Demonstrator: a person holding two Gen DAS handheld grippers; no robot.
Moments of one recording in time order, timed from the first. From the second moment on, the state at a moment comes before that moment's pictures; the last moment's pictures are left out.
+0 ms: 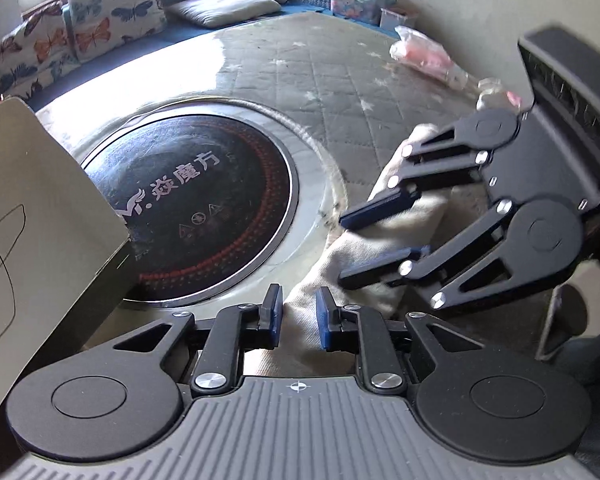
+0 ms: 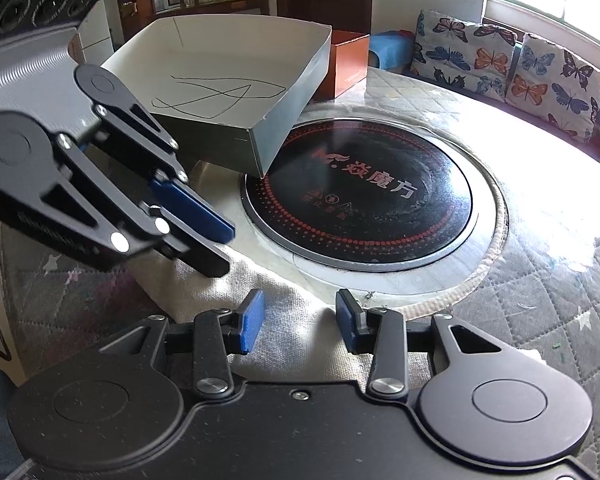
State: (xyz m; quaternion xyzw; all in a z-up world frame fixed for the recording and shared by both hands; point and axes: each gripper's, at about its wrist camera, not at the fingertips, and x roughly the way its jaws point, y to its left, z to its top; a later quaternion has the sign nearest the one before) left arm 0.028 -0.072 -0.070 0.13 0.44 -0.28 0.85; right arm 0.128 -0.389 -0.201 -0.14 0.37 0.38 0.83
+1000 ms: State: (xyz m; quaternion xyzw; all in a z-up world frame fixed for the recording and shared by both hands) left arm 0.024 -0.078 -0.077 0.06 0.44 -0.29 0.85; right arm 0.114 -0.413 -0.188 -0.14 0.35 0.35 0.86
